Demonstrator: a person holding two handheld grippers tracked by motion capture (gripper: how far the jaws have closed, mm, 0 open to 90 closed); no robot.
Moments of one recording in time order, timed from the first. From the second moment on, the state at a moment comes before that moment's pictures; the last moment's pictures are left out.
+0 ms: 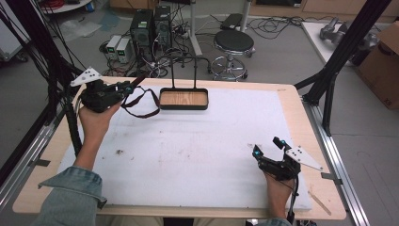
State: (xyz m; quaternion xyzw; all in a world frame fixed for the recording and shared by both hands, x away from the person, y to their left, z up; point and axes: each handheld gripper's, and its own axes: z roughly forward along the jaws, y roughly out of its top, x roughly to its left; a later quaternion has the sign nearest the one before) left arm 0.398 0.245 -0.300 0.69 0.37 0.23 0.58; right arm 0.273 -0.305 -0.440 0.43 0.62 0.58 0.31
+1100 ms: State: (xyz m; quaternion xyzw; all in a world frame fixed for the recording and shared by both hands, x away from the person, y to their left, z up) left arm 0.473 0.212 -0.281 0.69 0.36 0.24 0.58; right arm 0.274 -0.306 -0.441 0.44 0.61 0.58 0.30
